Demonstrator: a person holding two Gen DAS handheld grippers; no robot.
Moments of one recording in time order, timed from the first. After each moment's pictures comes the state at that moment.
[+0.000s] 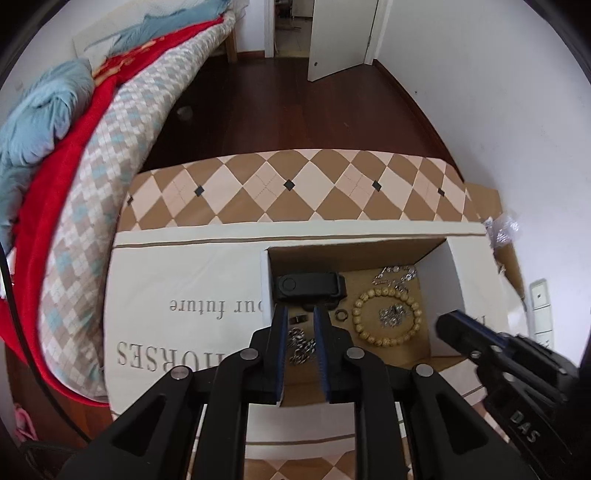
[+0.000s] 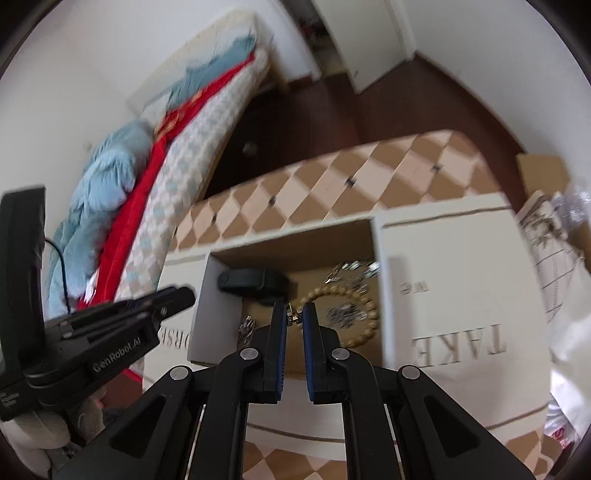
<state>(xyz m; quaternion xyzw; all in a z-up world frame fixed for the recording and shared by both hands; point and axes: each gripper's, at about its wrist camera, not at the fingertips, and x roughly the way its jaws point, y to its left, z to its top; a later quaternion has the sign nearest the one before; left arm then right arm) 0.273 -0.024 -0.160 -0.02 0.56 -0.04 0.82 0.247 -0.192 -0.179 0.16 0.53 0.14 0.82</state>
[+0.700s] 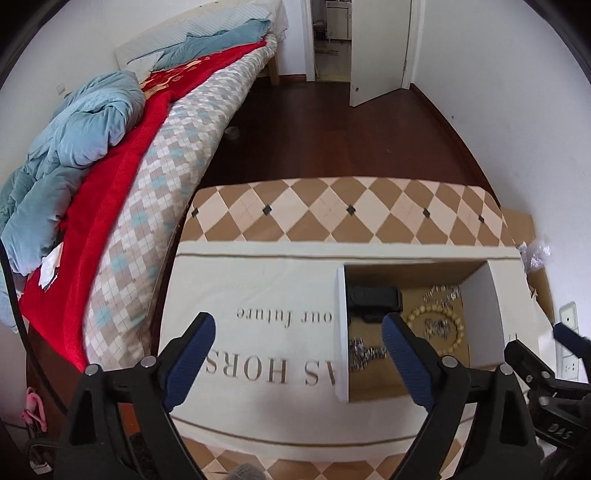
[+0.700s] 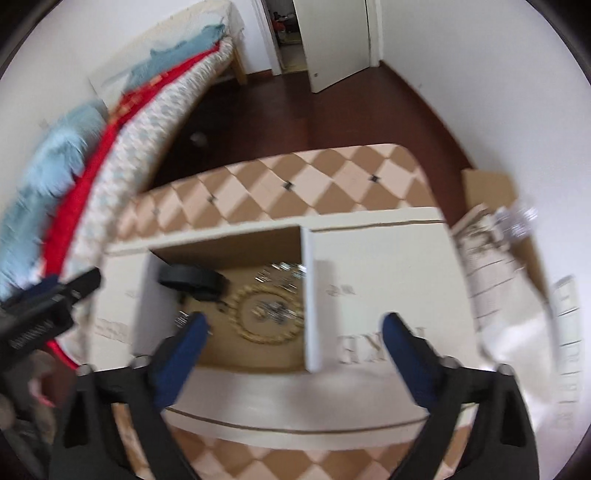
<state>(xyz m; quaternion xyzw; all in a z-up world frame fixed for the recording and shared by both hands) 0.247 0.010 -0.137 0.01 0.52 0.04 0.85 0.234 -0.197 -0.161 0.02 0.53 0.02 0.84</state>
